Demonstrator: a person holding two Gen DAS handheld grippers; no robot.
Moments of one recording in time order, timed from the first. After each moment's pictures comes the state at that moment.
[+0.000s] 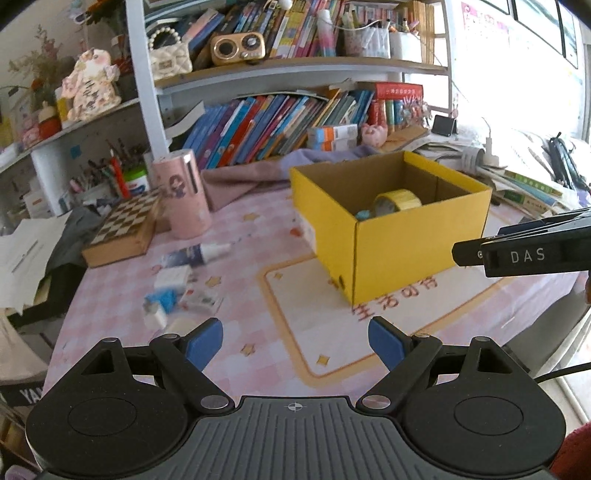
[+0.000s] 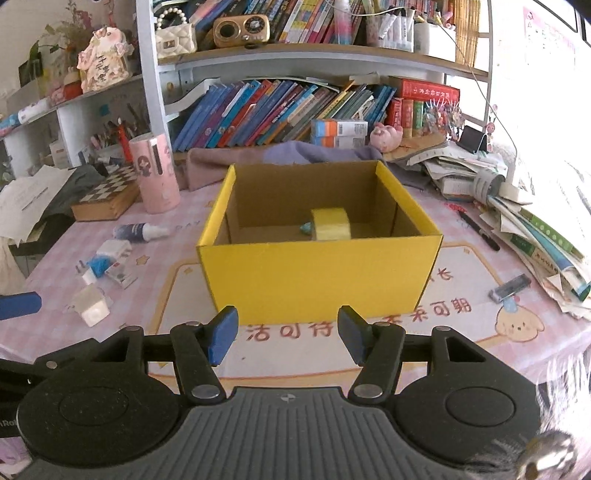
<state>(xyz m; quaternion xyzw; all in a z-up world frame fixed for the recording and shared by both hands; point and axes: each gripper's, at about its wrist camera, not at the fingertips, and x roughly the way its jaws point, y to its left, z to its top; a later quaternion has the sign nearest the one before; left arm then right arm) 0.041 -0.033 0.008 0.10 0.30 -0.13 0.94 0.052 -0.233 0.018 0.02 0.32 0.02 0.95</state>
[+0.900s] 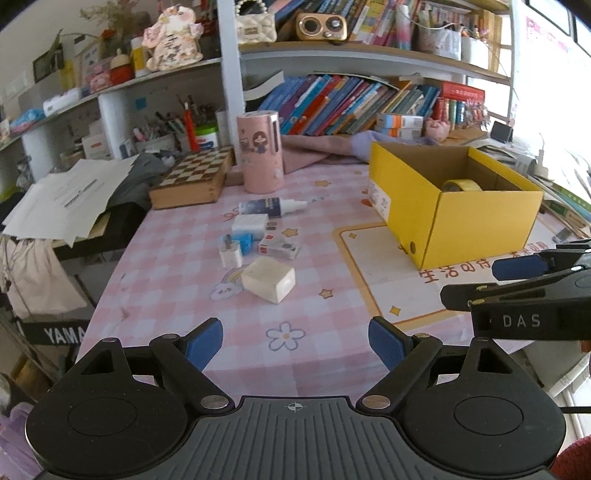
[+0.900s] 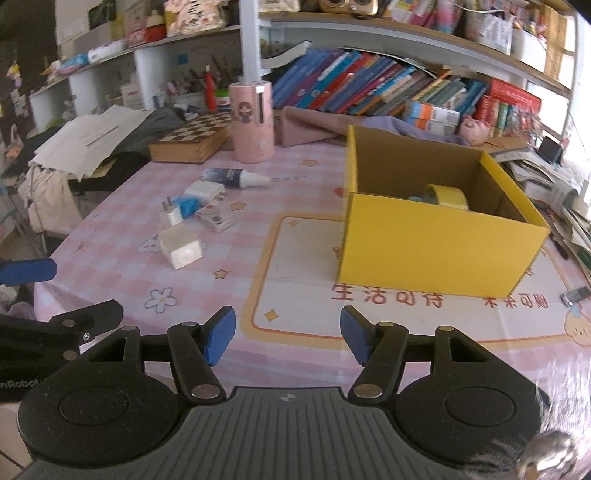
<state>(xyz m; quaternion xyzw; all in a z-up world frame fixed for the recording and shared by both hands) 0.015 0.039 -0.002 0.04 0.33 -0.05 0.94 0.039 -0.138 -0.003 -0.04 0.36 0.12 0.92</state>
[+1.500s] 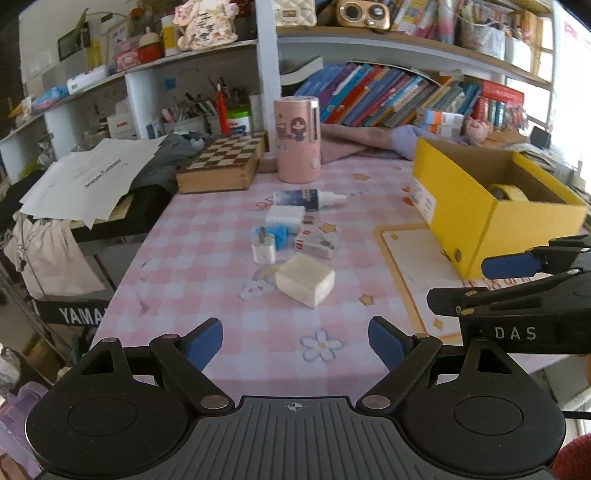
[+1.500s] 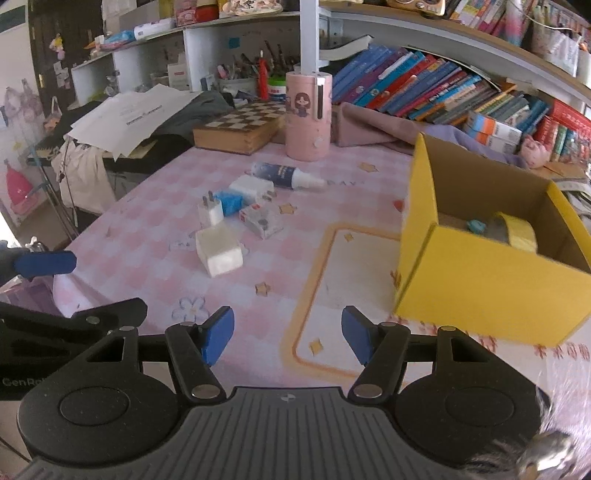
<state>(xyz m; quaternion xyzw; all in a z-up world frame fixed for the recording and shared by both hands) 0.056 0.056 -0.013 0.03 0.36 0.00 0.93 0.086 -0.104 -0.012 -0.07 0.36 0.20 0.91</state>
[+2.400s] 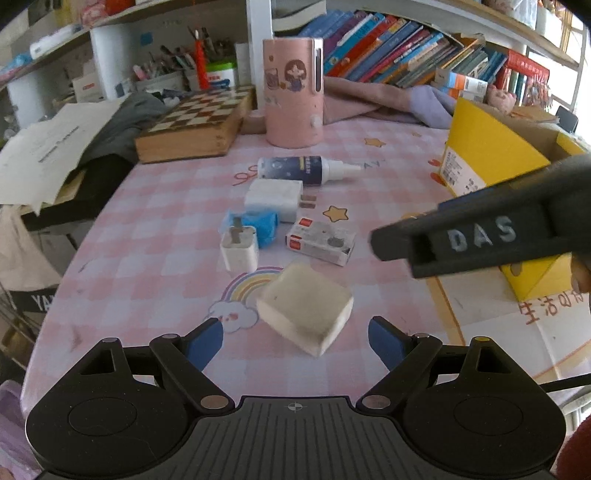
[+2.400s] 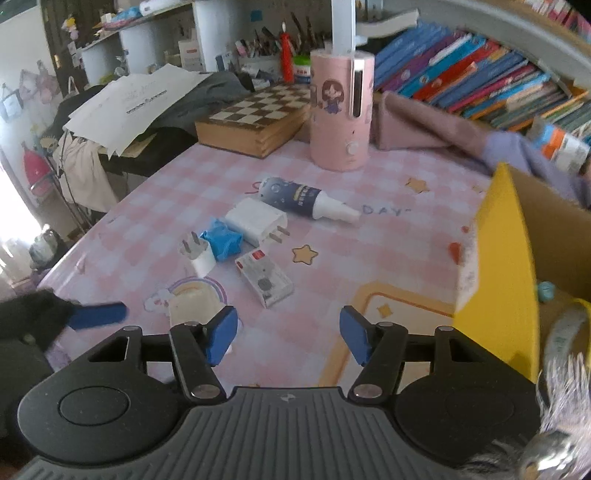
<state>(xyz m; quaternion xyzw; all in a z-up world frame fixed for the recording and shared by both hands) 0.164 0.054 -0.072 0.02 0.41 -0.02 0.91 0.222 -0.060 -0.030 -0.07 0.41 0.25 0.87</state>
